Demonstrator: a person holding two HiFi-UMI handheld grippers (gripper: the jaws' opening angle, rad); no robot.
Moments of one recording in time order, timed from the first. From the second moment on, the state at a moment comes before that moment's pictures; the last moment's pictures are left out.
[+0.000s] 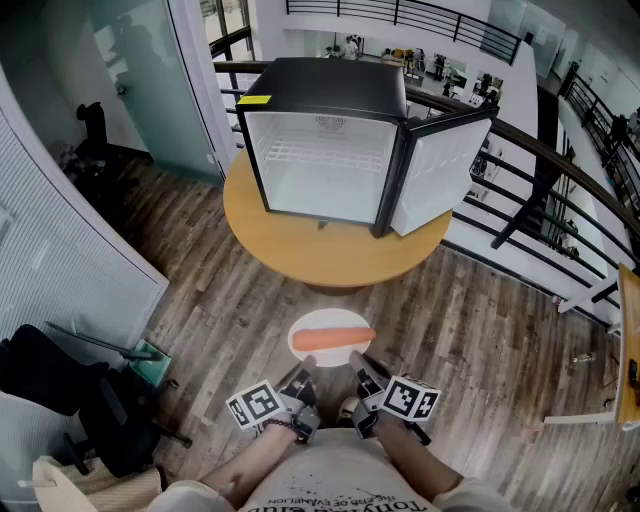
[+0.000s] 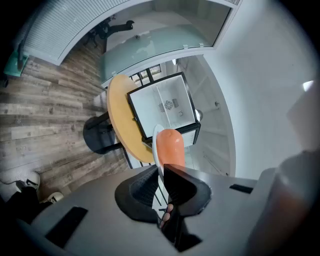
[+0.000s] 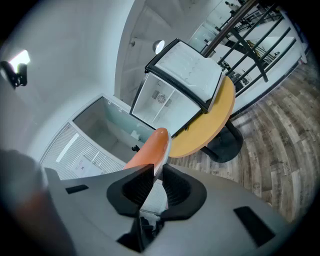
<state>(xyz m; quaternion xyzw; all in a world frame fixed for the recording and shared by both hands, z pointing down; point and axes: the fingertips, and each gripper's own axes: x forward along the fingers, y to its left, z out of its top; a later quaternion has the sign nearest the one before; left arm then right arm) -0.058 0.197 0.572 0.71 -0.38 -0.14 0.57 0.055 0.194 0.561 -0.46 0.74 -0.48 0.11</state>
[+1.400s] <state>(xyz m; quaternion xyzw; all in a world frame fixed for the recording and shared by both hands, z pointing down) -0.103 0.208 0.584 0.70 -0.33 -0.15 0.62 0.003 0.211 0.573 -0.49 0.70 -0.49 0.12</state>
